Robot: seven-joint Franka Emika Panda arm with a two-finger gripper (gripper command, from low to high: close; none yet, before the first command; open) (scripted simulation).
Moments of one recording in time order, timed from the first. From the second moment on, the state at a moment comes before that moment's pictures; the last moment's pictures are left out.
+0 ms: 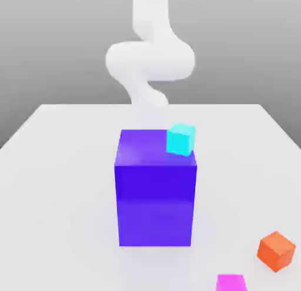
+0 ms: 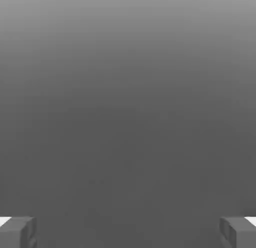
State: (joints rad) arm -0.01 -0.71 0.03 -2.30 -0.02 2.32 0.83
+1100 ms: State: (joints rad) arm 0.06 0.48 0.20 -2.24 -0.22 2.71 1.23
